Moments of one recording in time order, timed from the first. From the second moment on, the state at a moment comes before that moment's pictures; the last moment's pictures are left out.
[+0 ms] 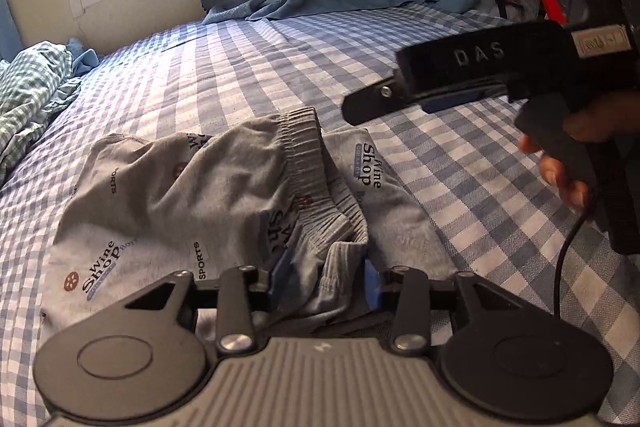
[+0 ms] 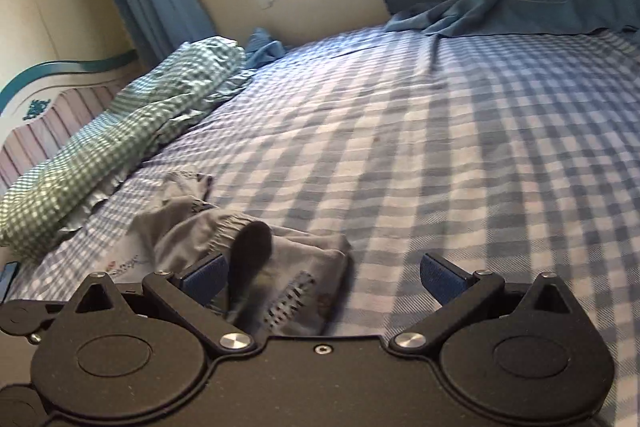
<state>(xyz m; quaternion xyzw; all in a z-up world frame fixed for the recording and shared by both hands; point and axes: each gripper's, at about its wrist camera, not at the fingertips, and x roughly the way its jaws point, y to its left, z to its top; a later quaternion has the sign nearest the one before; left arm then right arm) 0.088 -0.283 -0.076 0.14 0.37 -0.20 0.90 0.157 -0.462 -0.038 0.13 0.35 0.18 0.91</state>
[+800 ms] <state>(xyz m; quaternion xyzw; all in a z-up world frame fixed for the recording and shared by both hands) 0.102 -0.257 -0.063 0.05 0.38 -0.21 0.90 0.200 -0.417 -0.044 0.12 0.37 0.26 0.88</state>
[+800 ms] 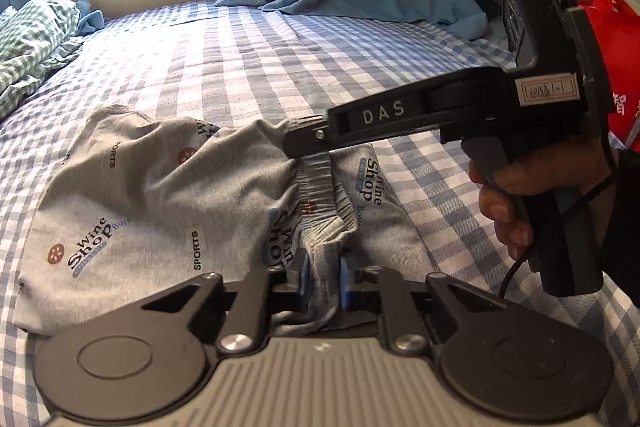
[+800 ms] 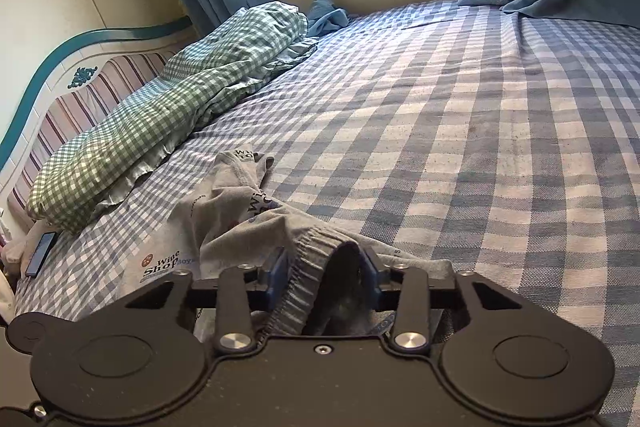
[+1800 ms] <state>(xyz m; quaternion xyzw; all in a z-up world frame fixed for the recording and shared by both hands) 0.142 -0.136 -0.030 -0.01 0.37 -0.03 0.93 0.130 -0.419 -0.027 0.06 0.30 0.02 0.95</state>
